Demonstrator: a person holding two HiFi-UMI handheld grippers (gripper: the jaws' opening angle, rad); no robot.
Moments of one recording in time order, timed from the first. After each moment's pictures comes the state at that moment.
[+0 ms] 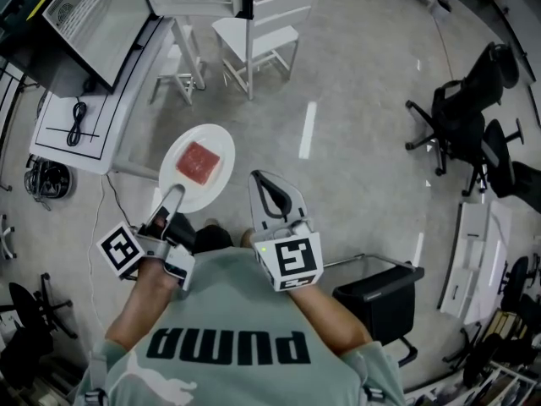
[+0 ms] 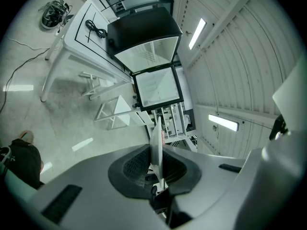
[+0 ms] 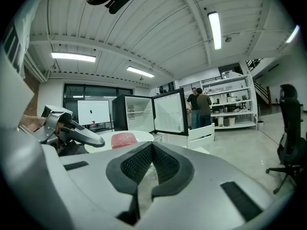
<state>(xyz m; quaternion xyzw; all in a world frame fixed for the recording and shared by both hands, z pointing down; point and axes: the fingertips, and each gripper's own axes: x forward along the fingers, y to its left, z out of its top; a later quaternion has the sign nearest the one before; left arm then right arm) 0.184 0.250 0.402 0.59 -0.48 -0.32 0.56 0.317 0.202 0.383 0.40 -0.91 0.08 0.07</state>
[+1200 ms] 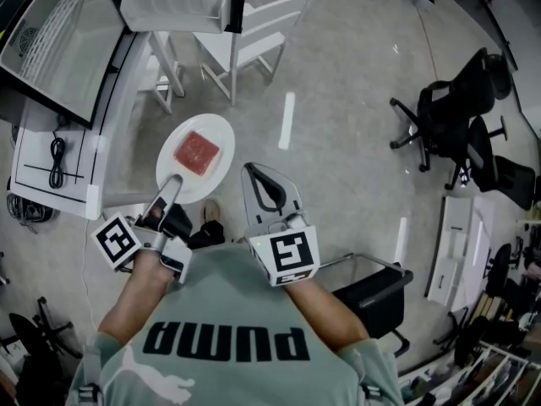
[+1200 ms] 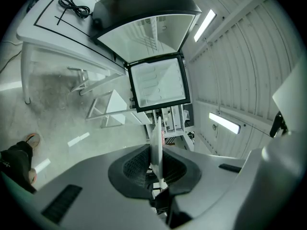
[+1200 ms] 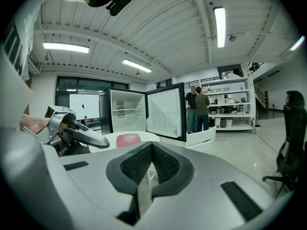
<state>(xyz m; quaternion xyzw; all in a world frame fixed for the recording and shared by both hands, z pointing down) 0.126 0.096 0.408 0.61 -0.44 -0.31 0.59 0.249 0.065 0.377 0.42 -0.90 0.07 0.10</state>
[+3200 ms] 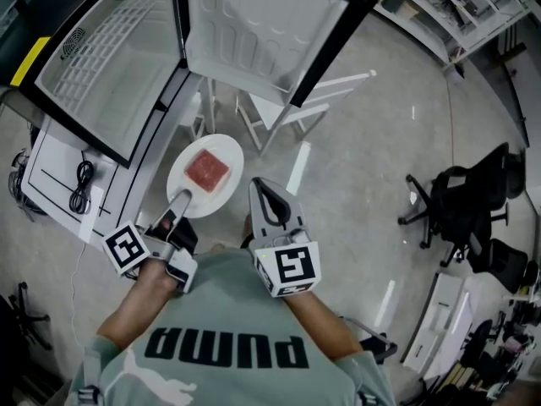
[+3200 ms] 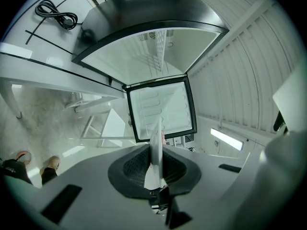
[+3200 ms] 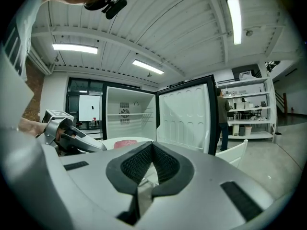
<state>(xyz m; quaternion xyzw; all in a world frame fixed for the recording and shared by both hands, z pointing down) -0.019 -0.018 0.404 0.58 -0.47 -0.37 0.55 0.092 -0.074 0.360 0.35 -0.93 0.04 0.07</state>
